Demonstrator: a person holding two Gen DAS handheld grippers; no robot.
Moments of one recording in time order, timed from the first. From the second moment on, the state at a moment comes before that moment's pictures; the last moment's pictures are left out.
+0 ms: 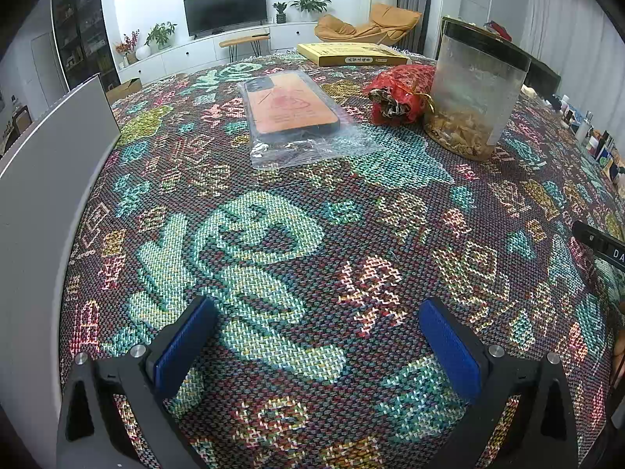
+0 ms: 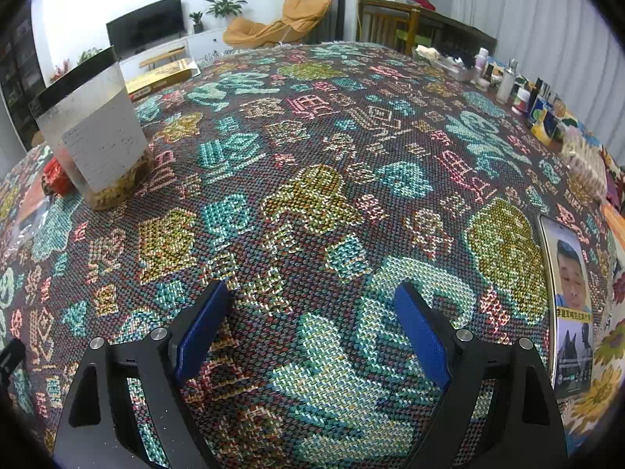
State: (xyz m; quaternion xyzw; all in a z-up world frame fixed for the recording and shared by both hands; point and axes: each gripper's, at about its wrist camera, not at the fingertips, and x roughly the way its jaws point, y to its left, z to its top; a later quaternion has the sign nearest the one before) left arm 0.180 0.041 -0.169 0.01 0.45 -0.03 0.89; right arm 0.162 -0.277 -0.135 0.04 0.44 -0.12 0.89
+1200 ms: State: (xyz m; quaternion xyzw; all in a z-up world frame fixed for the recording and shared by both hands) left arm 0.411 0.070 -0.167 0.00 0.53 -0.01 0.85; right arm 0.162 -0.277 -0.135 0.04 0.44 -0.12 0.89
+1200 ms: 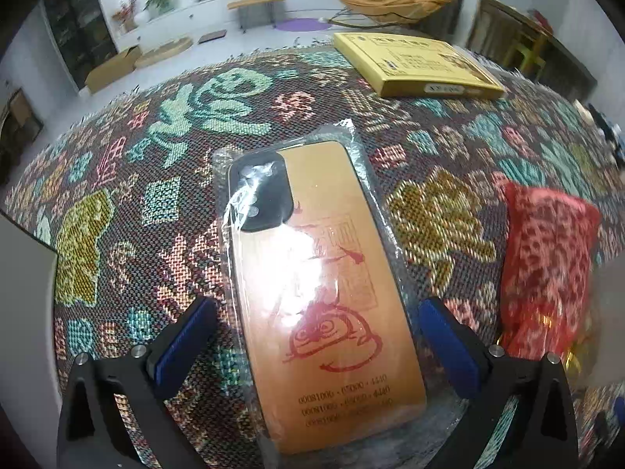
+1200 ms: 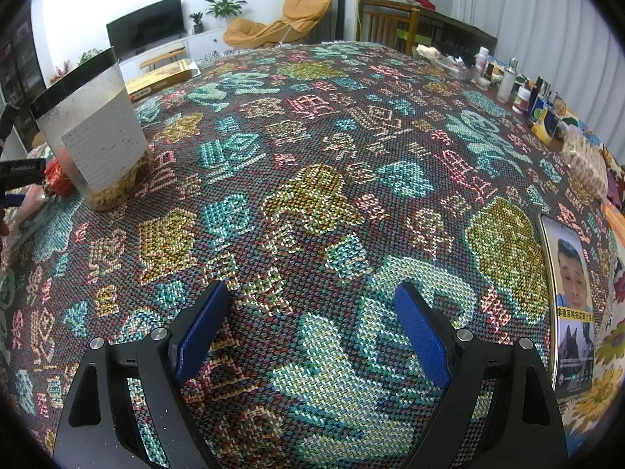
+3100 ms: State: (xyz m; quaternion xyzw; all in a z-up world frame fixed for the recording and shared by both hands) left arm 0.170 0.036 -0.120 -0.03 0.45 -0.16 0.88; right arm 0.162 -0.277 -0.136 0.04 0.44 -0.12 0.89
